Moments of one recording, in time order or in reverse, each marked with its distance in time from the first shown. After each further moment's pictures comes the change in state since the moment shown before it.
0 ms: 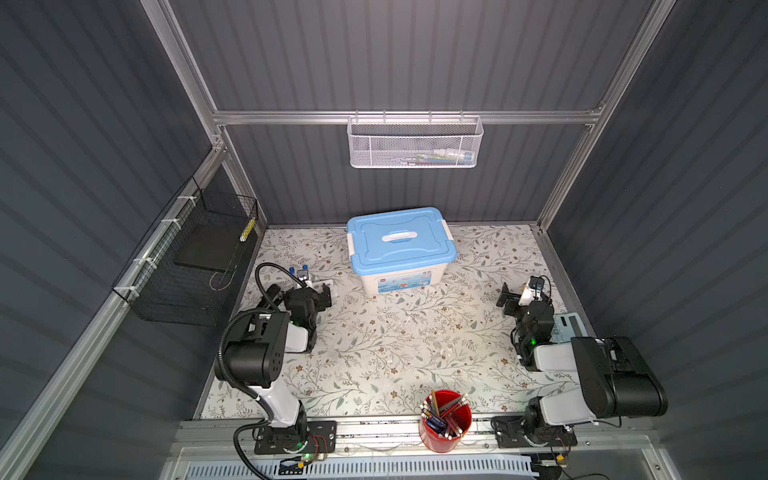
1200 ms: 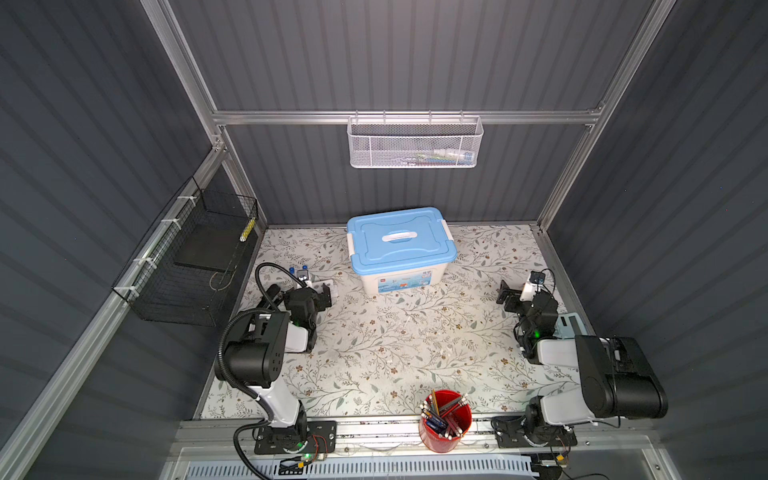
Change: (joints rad) left arm 0.000 0.000 0.000 0.000 0.000 0.000; right arm -0.055 -0.002 0.063 -0.107 -0.127 0.028
